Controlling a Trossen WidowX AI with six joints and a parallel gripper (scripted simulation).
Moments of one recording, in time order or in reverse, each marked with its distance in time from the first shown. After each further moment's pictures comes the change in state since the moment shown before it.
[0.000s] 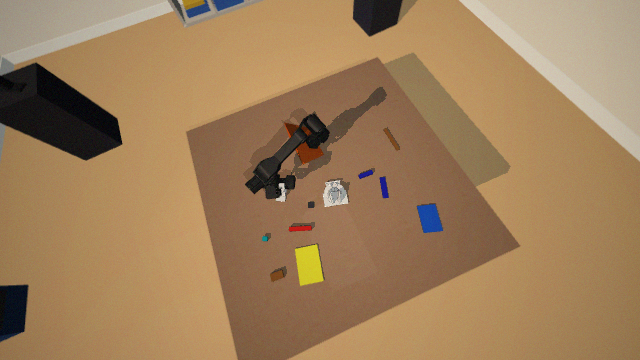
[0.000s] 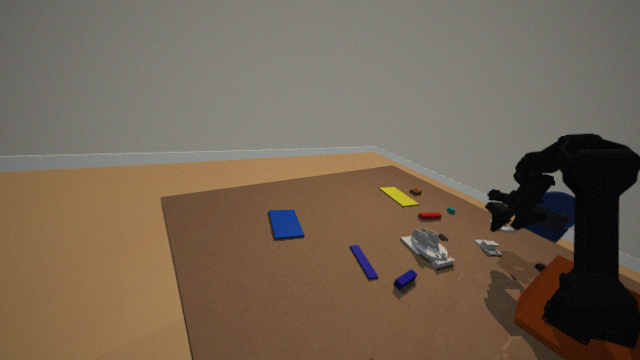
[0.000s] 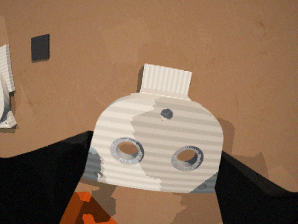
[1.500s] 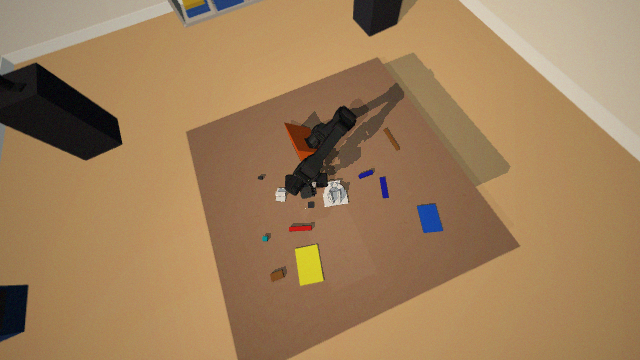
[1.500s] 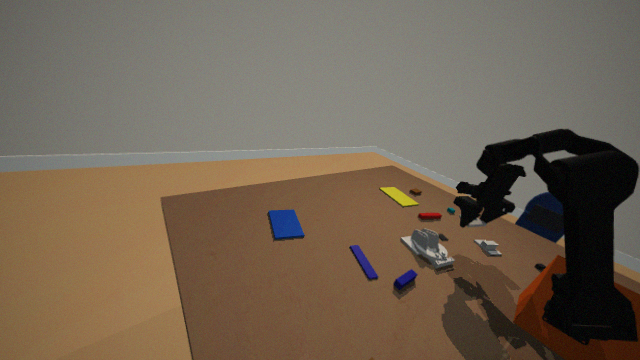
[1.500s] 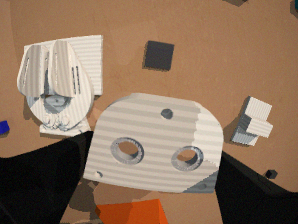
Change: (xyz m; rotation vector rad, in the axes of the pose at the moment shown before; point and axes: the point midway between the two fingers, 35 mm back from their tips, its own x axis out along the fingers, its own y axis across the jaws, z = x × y) arm -0.016 0.148 -0.001 -0.106 -0.014 -0.016
